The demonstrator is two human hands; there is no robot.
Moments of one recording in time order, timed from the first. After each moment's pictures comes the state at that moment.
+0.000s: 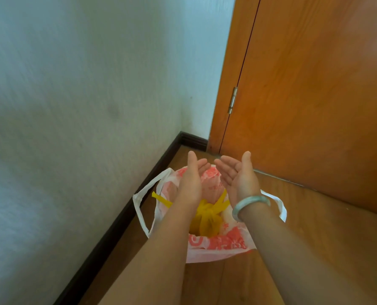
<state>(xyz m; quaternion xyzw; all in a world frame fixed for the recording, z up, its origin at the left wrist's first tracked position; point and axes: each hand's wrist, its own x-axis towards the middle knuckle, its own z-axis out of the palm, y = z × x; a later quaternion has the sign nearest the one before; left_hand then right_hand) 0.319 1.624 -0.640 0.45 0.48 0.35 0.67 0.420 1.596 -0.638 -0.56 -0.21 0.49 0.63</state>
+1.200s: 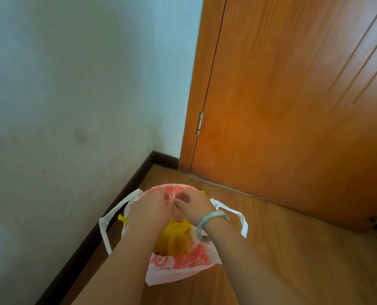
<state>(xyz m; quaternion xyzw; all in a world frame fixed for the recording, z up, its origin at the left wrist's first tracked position) 0.304 1.626 -0.637 0.77 0.57 0.16 0.22 0.425 1.595 -0.631 -0.74 -0.56 0.29 0.24</state>
